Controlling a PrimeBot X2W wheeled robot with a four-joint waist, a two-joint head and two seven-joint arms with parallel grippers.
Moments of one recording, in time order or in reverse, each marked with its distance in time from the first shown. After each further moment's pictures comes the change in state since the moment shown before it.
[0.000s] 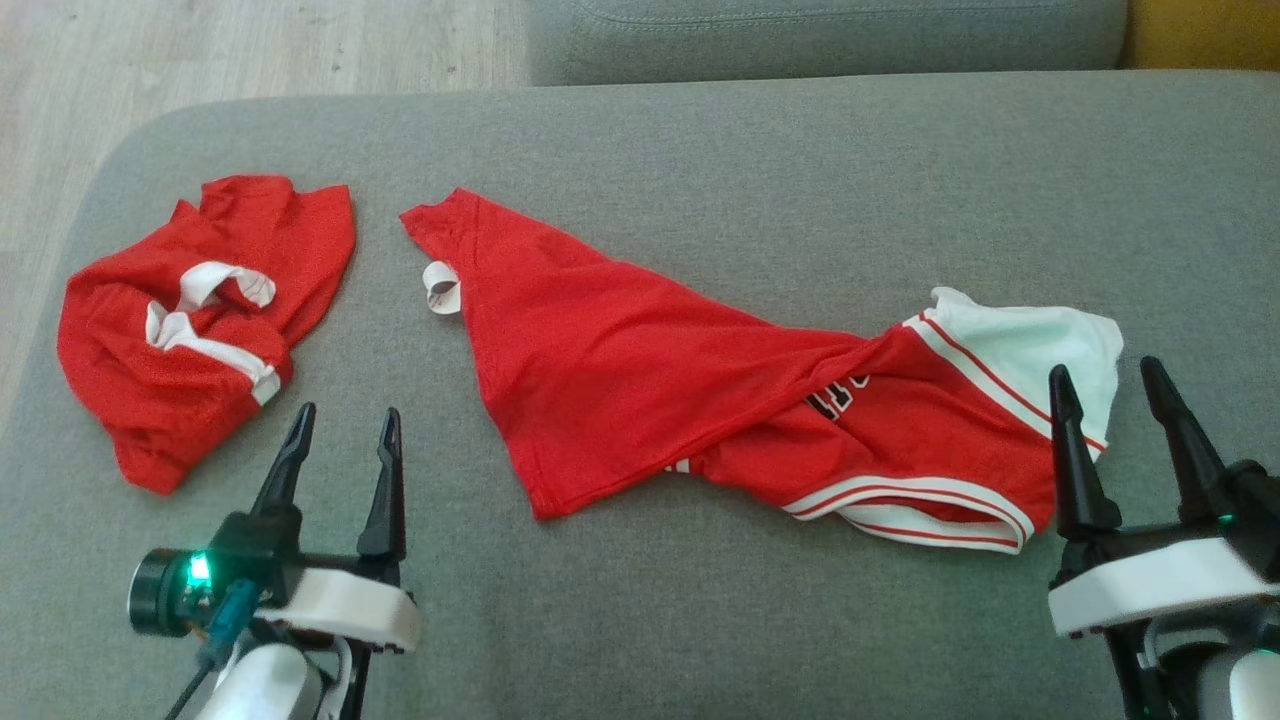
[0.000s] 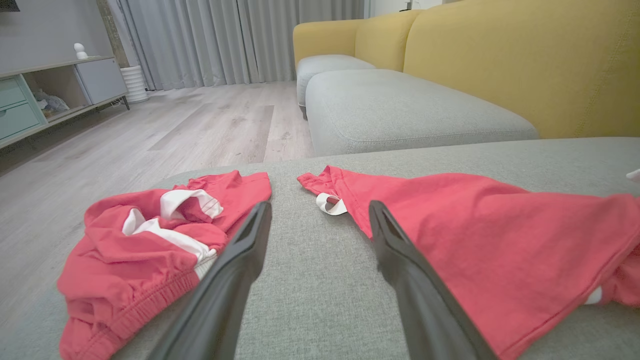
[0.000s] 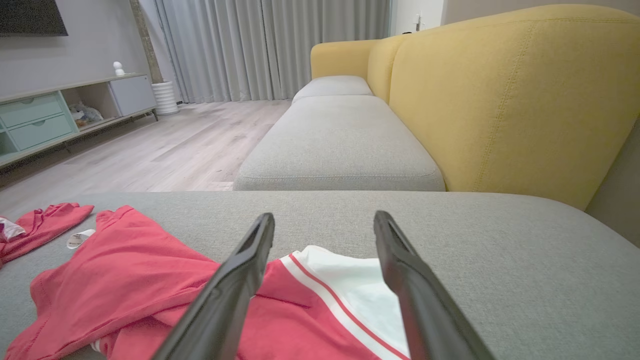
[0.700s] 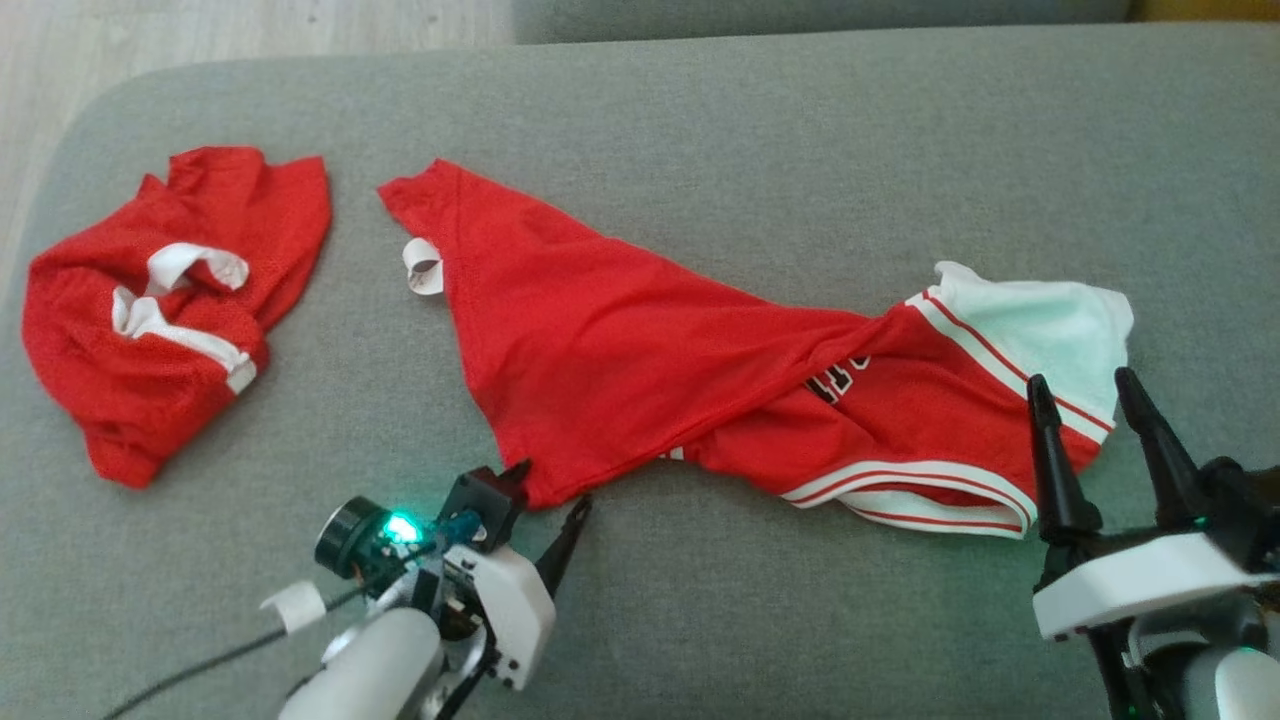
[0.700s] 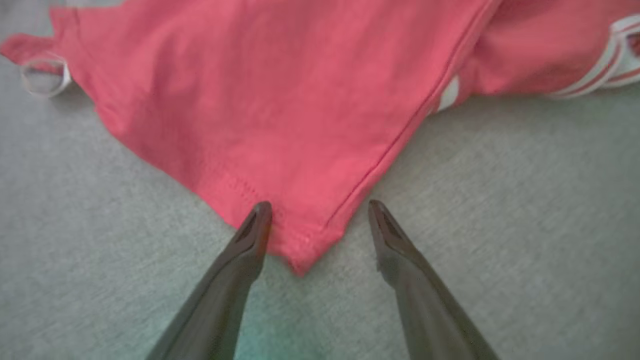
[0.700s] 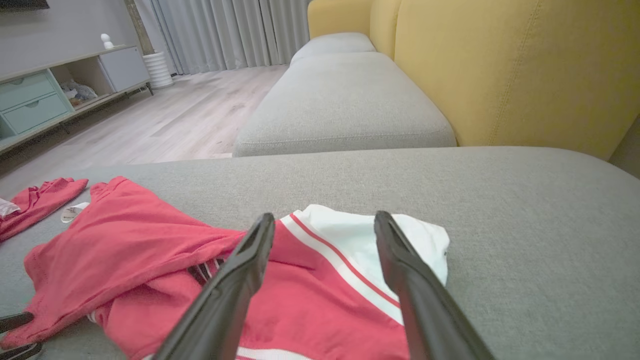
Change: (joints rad) left arm -0.191 -0.077 -0.299 0.189 0.063 -0.214 0.339; right arm -0.004 0.006 0.018 0.023 0.027 0.000 0.030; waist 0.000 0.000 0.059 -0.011
